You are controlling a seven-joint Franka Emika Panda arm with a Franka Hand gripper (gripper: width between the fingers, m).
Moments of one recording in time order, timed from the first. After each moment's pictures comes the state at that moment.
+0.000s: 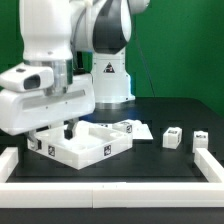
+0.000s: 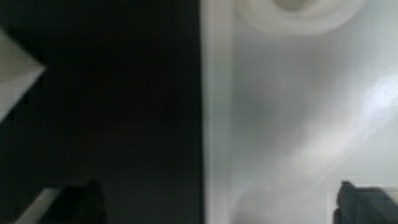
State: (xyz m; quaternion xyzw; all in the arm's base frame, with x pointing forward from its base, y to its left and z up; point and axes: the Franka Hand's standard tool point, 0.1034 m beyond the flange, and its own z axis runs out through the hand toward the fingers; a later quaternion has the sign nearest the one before) arm 0.485 -0.136 0.021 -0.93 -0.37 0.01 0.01
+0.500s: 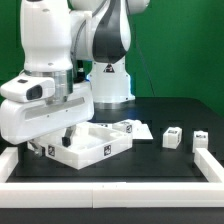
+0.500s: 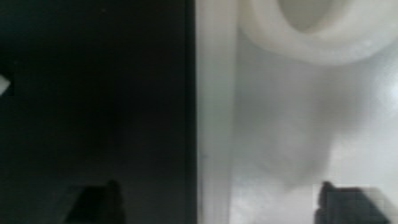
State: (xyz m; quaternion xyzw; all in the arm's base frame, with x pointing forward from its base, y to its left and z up) arm 0.487 -0.142 0.012 -0.92 -0.39 0.01 0.01
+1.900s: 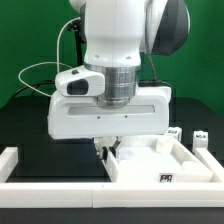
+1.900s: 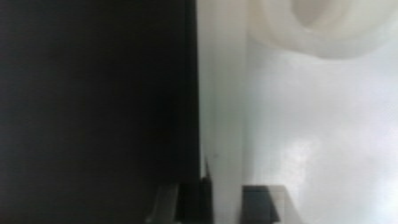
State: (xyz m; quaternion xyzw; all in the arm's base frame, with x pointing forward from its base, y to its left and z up) arm 0.583 -0.039 0.036 -0.99 -0.09 0.04 -0.01
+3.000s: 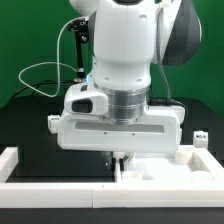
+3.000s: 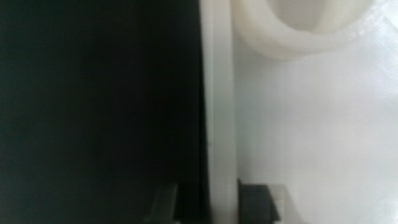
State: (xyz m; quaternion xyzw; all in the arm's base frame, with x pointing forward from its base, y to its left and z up) arm 0.583 -0.021 0.013 -1.00 0.02 0.09 -0.01
